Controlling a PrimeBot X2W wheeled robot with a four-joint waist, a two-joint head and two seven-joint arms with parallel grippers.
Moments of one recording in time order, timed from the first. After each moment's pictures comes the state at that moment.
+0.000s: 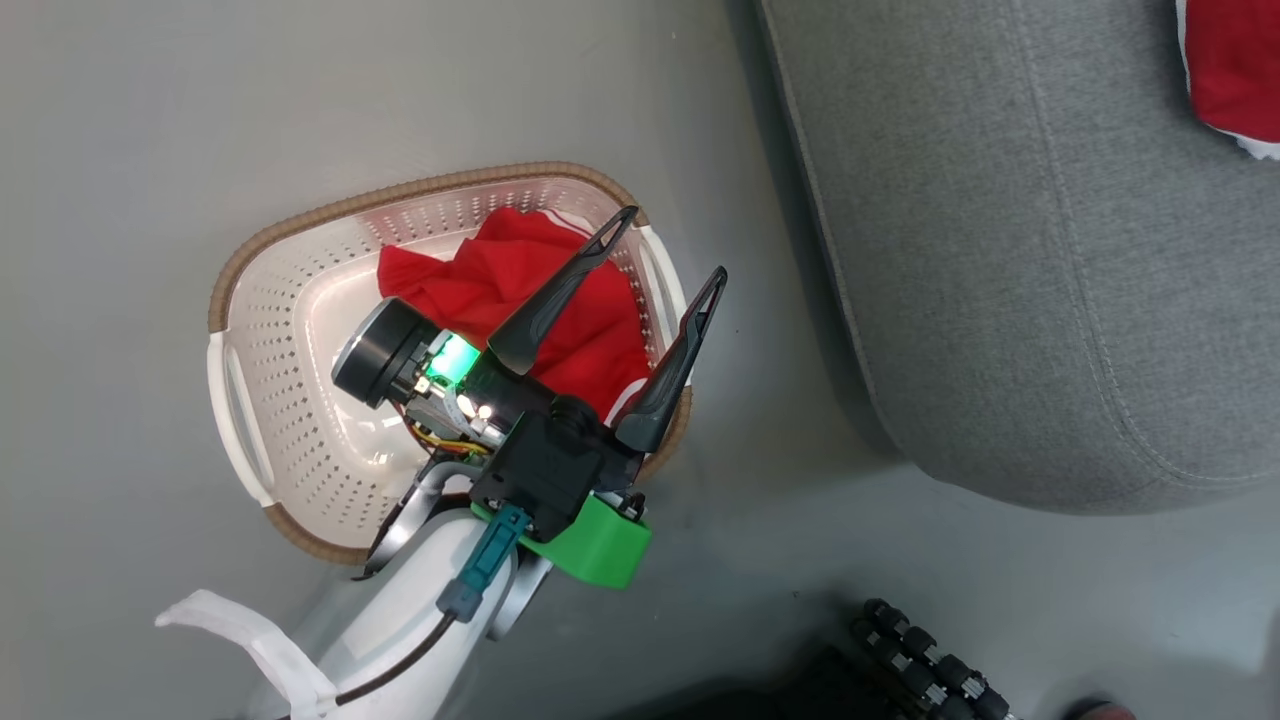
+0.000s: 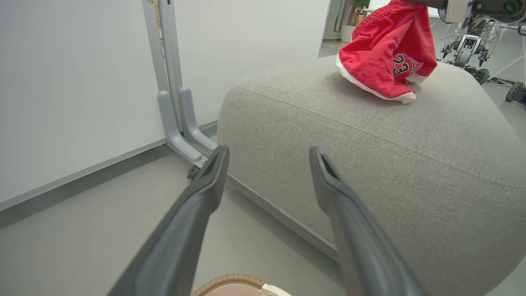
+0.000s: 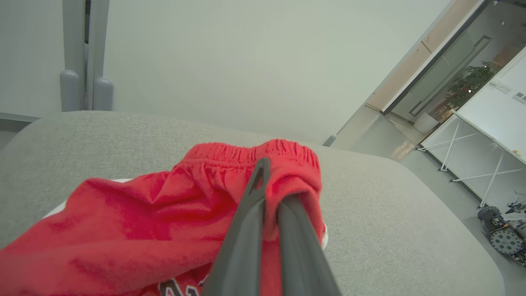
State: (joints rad) left arm -0.51 0.19 -0.67 0.04 -0.06 0.02 -0.26; right arm -0.80 -0.62 -0.17 0.55 0.22 0.13 -0.26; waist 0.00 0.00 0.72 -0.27
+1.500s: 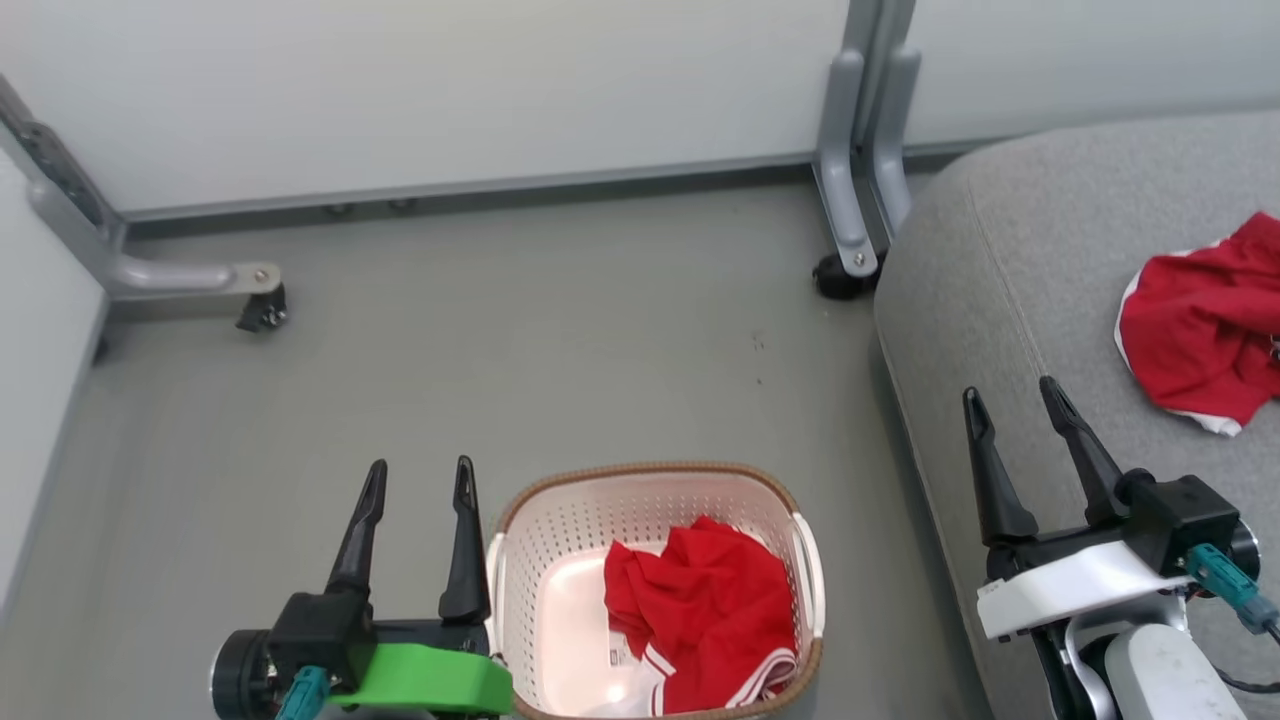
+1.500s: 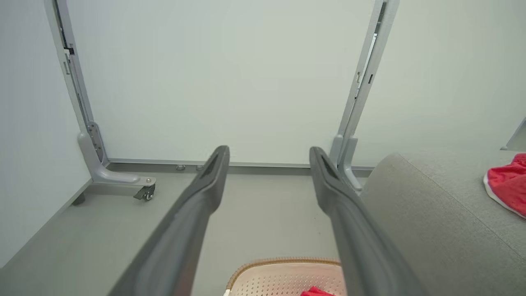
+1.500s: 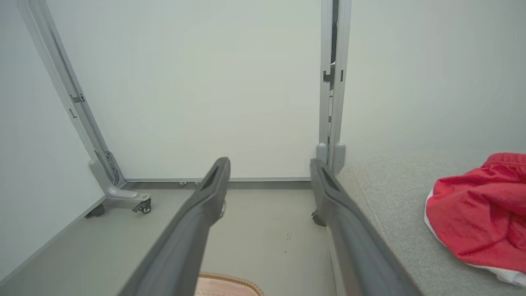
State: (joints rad) left arm 0.02 0.05 -0.27 0.04 -0.25 0.11 -0.26; right arm -0.07 -0.14 0.07 0.11 0.22 0.13 -0.26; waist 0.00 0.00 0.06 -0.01
